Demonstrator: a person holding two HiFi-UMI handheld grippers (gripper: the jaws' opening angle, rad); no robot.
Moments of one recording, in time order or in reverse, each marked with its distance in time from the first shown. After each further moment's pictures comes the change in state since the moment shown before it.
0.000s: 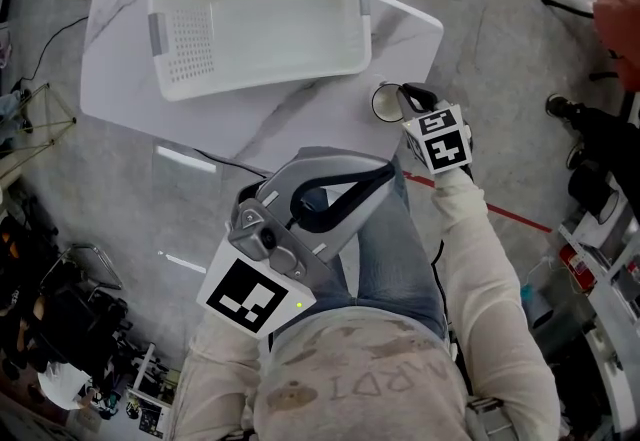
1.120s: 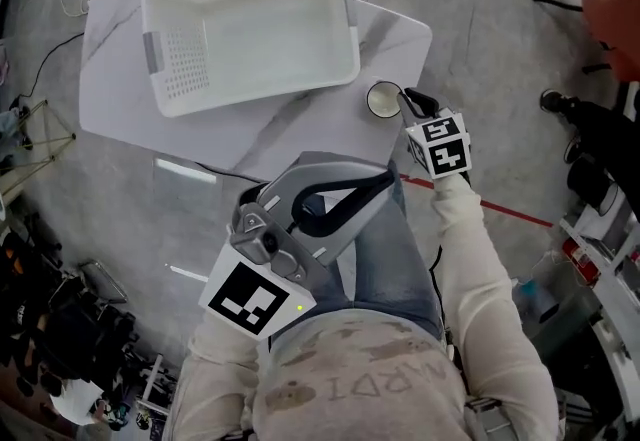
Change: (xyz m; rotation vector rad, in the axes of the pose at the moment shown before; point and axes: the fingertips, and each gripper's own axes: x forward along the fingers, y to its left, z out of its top) left arm 0.009 0.000 0.009 0.023 -0.007 -0.059; right arm -0.008 -0.019 -0.004 0.074 -0.066 -0.043
